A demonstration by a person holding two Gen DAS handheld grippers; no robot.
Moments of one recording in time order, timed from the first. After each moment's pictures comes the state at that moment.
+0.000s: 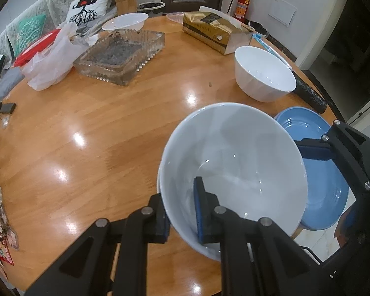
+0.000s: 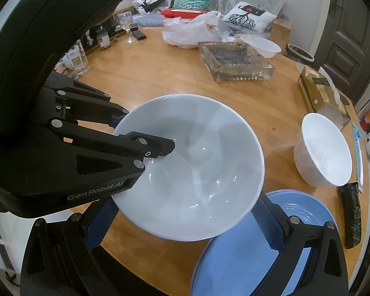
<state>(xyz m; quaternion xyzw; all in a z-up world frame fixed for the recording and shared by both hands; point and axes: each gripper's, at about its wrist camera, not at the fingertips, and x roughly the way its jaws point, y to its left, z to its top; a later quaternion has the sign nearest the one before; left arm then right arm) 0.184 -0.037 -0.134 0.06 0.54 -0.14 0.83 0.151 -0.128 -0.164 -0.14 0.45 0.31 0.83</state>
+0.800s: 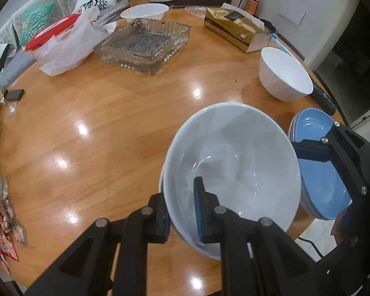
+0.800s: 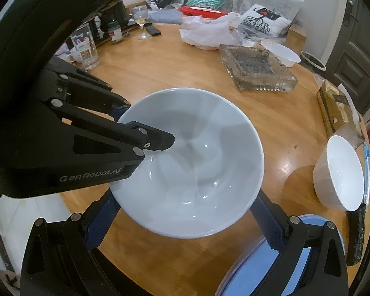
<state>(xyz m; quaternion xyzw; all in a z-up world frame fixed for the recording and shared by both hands) 0.192 0.001 -0.133 0.05 0.56 -0.12 0.81 0.155 -0.087 -0.165 -0.16 0.44 0.33 0.82</state>
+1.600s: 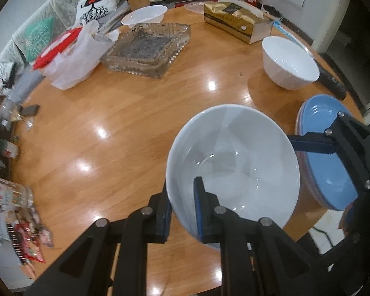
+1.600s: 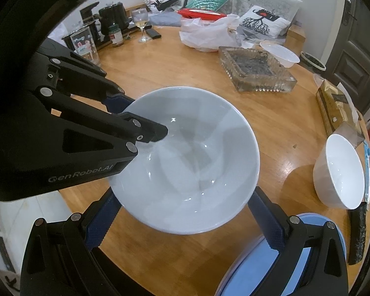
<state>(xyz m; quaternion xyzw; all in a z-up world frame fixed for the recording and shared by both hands) 0.186 -0.012 -0.122 0.14 0.57 -0.09 0.81 0.155 -0.090 -0.166 -0.15 0.44 0.33 0.82</state>
